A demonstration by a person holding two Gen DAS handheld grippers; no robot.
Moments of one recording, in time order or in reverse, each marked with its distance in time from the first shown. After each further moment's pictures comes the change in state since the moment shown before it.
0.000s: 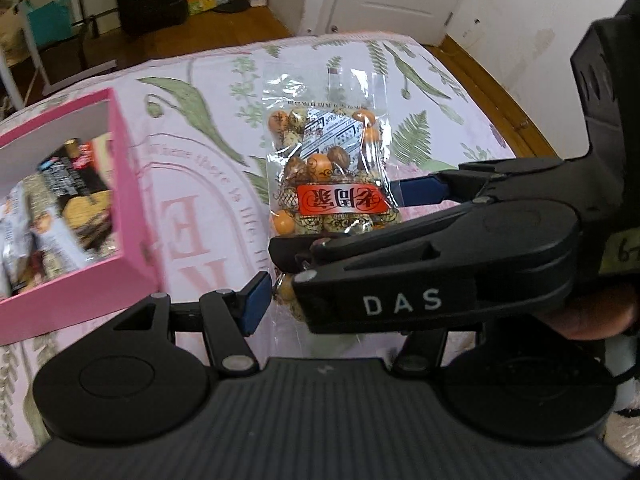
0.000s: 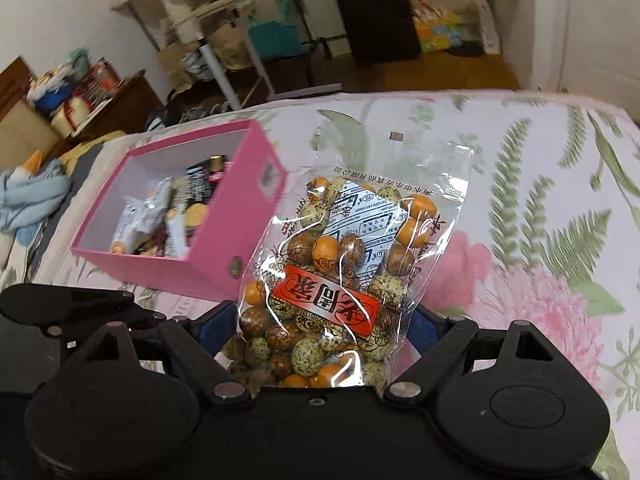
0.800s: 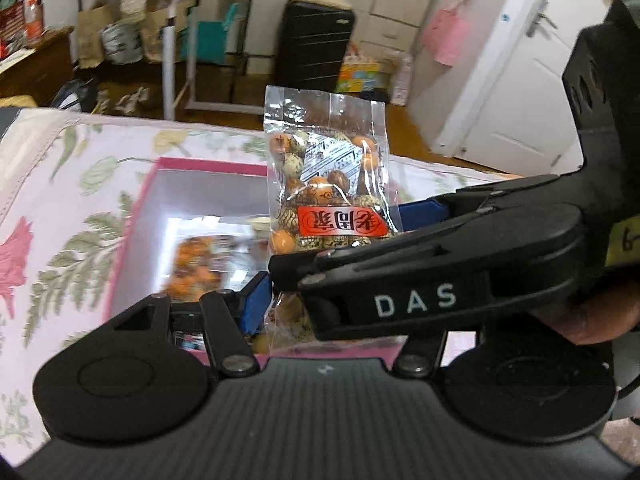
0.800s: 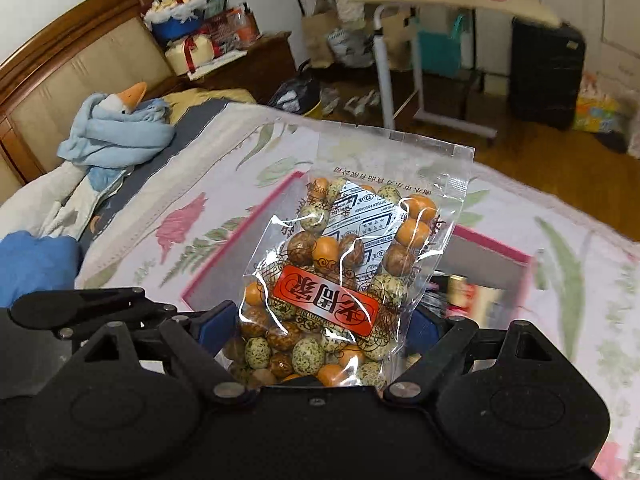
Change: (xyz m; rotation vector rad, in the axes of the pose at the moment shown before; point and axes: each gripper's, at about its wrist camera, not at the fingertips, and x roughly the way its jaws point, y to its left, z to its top) left arm -0.099 0.218 -0.017 -0.319 -0.285 0.208; right arm 0.093 0.206 0.115 -0.334 0.057 0.212
